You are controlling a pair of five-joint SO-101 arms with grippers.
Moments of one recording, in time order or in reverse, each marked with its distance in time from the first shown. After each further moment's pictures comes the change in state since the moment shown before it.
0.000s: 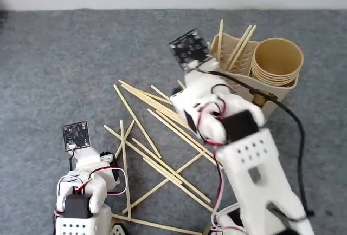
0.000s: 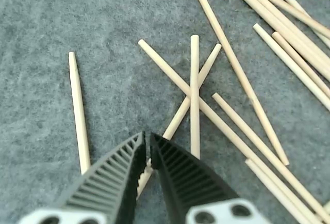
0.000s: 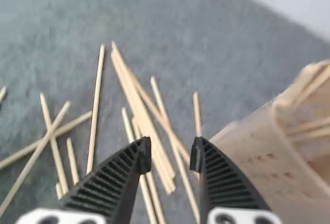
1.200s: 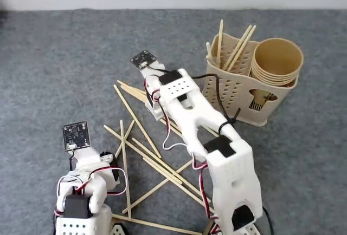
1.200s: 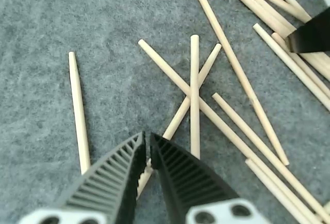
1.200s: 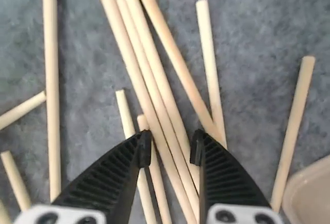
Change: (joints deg) left arm 0.0 0.0 0.0 0.0 0.0; right arm -3.3 65.9 -35.7 0.6 1.0
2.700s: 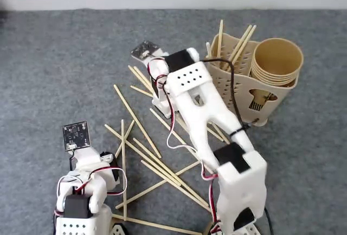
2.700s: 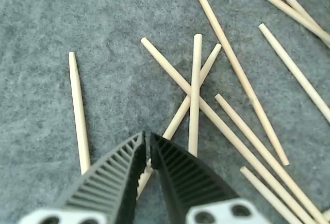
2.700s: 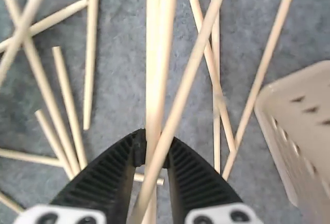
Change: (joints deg) left arm 0.0 0.0 0.0 0.0 0.0; right arm 0.7 -14.2 -9.4 30.2 6.2
